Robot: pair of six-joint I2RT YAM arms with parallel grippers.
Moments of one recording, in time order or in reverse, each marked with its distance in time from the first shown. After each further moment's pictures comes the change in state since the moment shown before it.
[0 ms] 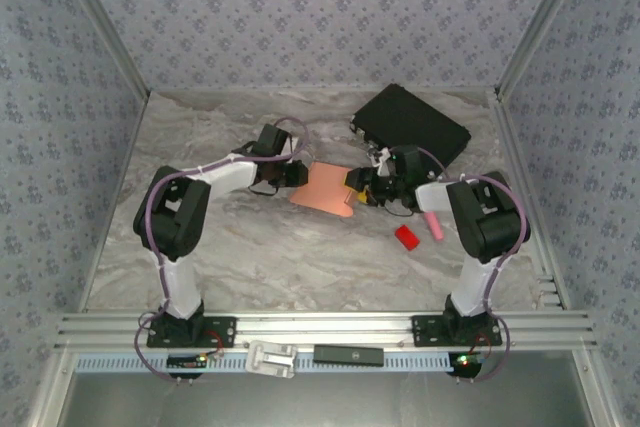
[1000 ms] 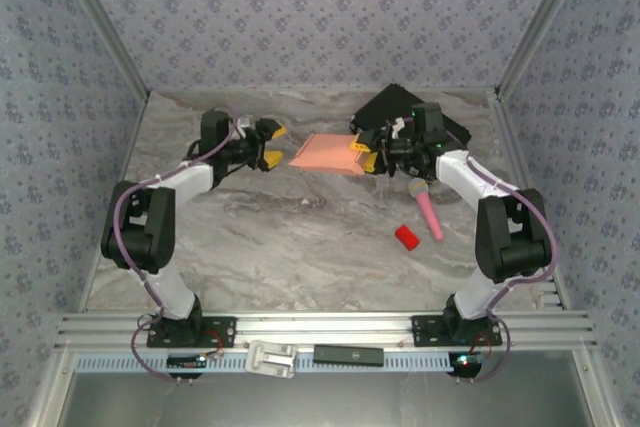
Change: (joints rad) left arm 0.266 -0.169 -0.175 0.541 0.510 -1.004; right arm -0.091 -0.167 0.349 -0.535 -0.245 0.313
